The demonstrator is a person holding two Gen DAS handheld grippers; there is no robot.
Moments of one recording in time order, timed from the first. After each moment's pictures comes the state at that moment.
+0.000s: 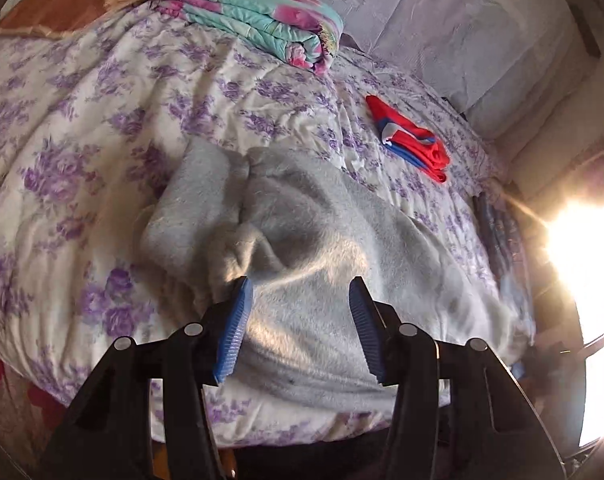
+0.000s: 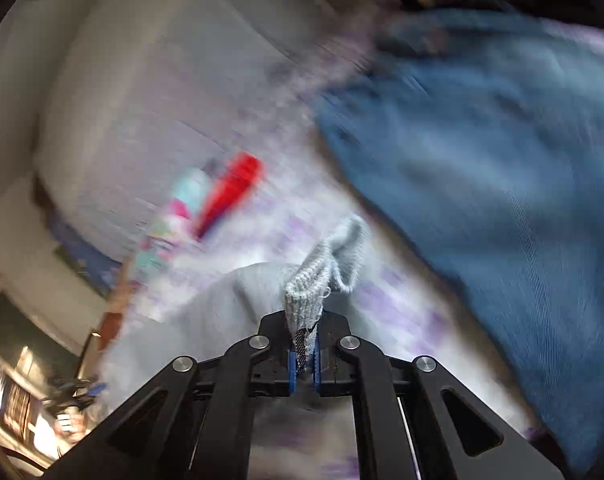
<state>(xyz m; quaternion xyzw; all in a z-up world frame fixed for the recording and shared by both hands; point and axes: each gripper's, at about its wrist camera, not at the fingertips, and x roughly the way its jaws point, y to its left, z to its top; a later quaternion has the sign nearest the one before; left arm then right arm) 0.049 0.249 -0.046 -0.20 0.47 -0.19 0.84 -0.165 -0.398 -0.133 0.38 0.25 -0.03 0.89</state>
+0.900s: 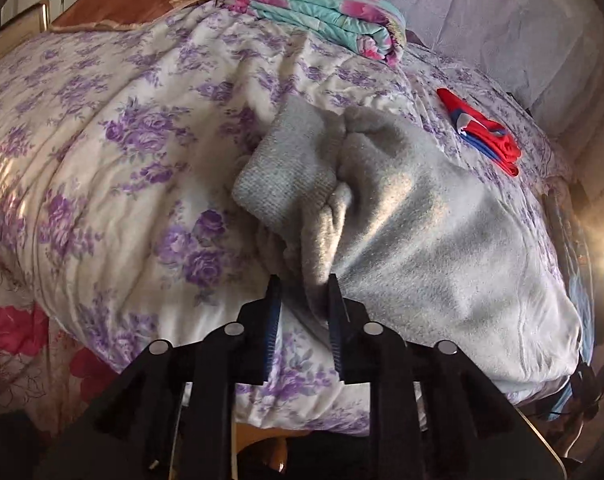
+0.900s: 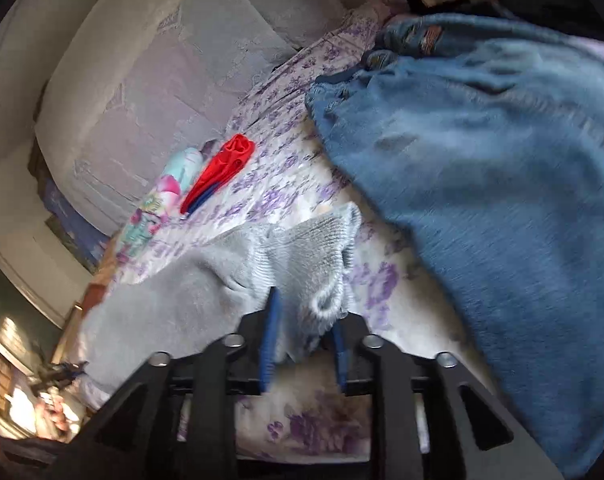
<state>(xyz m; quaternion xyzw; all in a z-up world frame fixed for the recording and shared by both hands) 0.025 0.262 -0.075 -0.15 0.49 -0.06 0.86 -0.188 -0.392 -0.130 0.30 0.26 -0.04 0.92</state>
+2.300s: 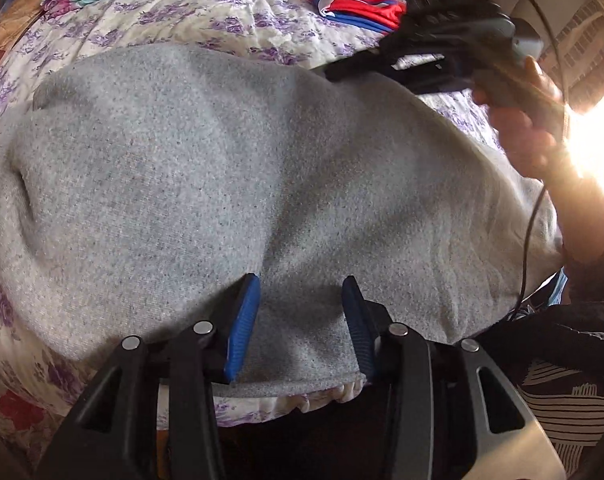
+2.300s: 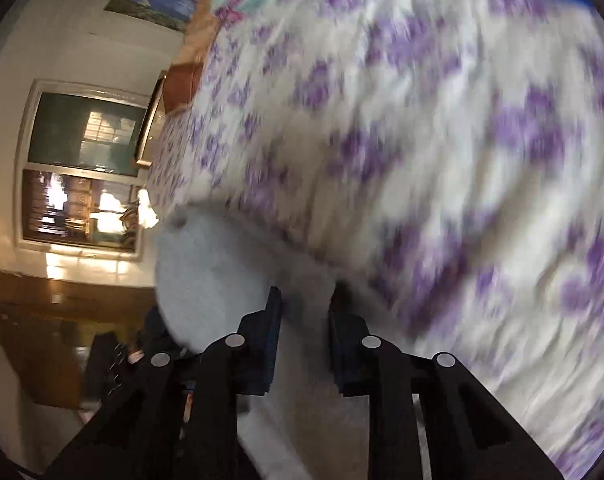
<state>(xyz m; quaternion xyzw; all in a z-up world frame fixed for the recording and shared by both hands) 0.036 0.119 -0.087 -0.01 0.56 -0.24 0.80 0.220 -0.081 -0.118 0.20 0.60 0.35 0.69</state>
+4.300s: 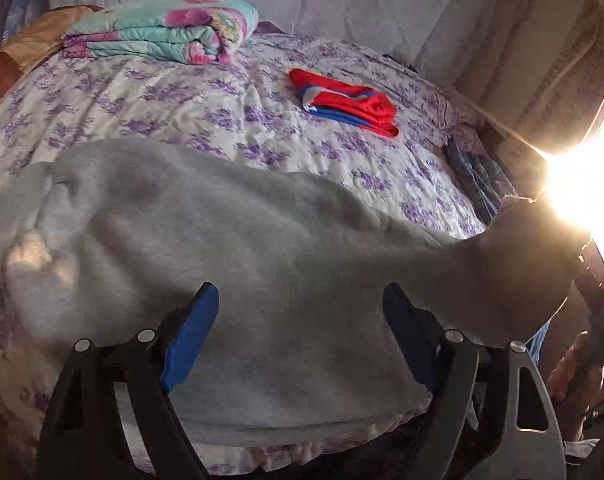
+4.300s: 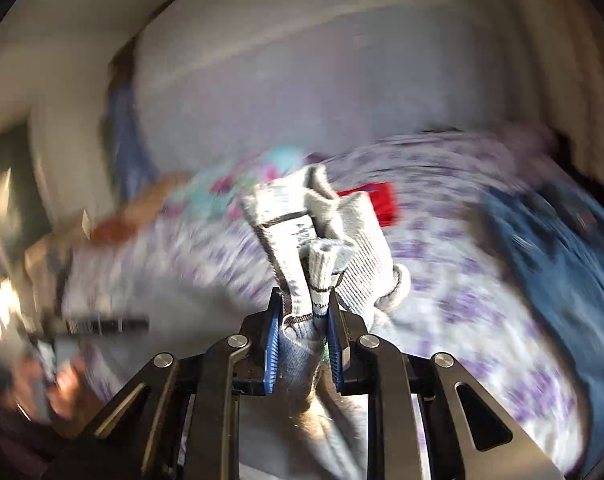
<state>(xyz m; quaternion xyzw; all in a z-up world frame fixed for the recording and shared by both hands) 0.027 0.131 -0.055 -0.09 0.42 -0.24 0.87 -0.094 -0.150 -0.013 0.03 0.23 0.07 0.97</state>
